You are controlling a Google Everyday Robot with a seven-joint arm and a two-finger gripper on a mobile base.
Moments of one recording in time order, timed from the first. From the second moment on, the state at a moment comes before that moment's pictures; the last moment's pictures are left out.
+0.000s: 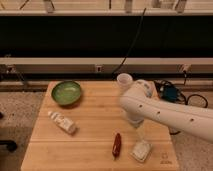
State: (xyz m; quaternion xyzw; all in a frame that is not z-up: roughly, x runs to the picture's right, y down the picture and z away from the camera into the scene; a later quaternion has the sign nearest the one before) arm 0.130 0.190 0.699 -0.31 -0.05 -0.29 0.90
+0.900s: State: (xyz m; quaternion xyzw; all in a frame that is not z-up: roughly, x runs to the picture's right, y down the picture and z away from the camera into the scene) arm 0.118 0.214 0.708 -0.32 -0.07 -0.38 0.87
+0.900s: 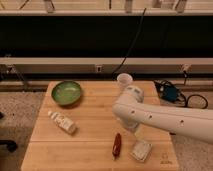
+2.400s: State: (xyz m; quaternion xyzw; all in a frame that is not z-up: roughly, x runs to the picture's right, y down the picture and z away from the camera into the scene) arm 0.102 0.268 0.737 -0.30 -0.11 -0.43 0.84
